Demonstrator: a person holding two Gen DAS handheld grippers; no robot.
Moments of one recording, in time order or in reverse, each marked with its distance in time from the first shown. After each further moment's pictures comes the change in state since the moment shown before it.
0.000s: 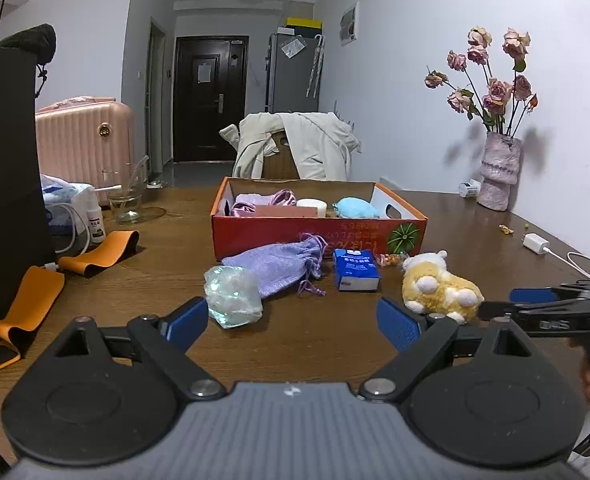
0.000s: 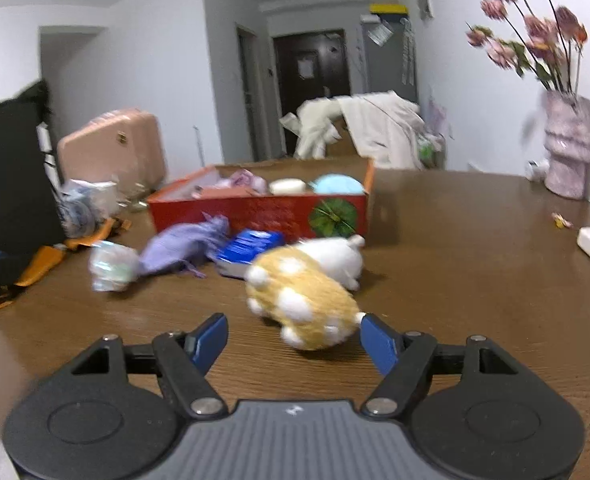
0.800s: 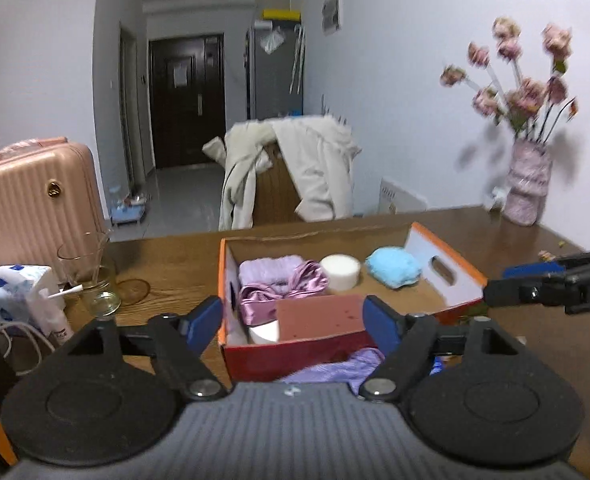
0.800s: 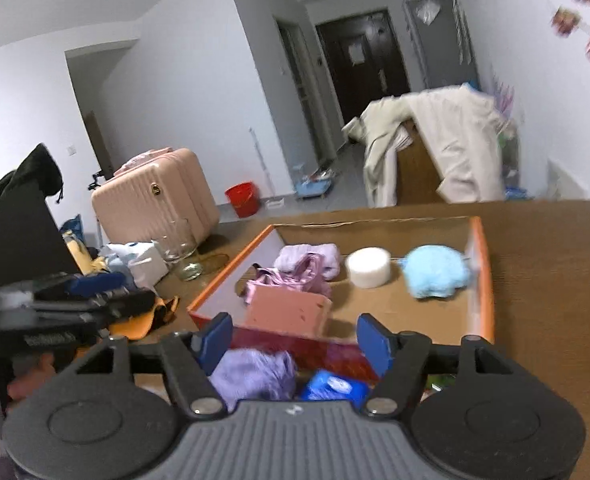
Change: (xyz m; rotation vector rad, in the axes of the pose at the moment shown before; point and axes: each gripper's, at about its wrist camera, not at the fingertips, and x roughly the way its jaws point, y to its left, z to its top) left arm 0.130 0.042 0.122 0.083 0.009 -0.038; right arm 0.087 0.017 0.150 0.043 0.019 0.227
